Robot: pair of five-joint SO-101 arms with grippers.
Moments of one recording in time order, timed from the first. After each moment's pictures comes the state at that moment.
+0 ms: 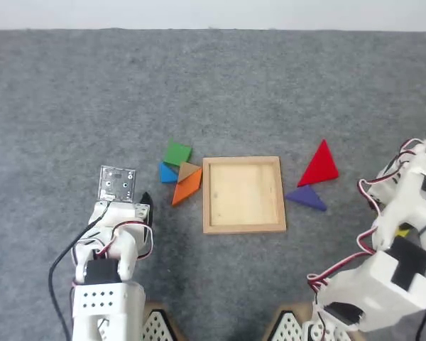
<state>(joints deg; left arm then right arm) -10.5 -82.8 97.1 42.6 -4.2 29.5 6.8 19.0 69.9 -4.6</state>
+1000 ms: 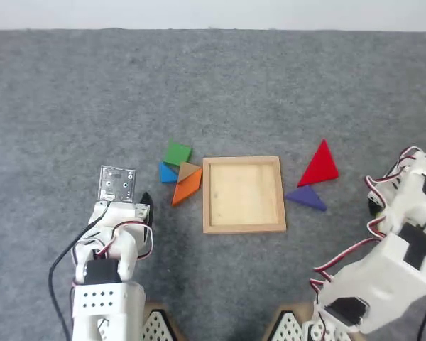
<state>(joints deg) -10.5 -82.8 97.1 42.6 -4.2 31.9 17.1 17.7 63.4 -9.5</state>
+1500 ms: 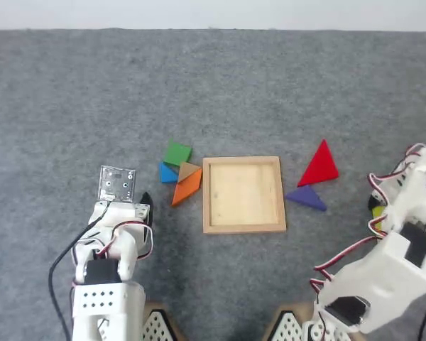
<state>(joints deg) -10.5 -82.8 97.1 42.6 -4.2 31.8 17.2 12.3 68.8 -9.5</state>
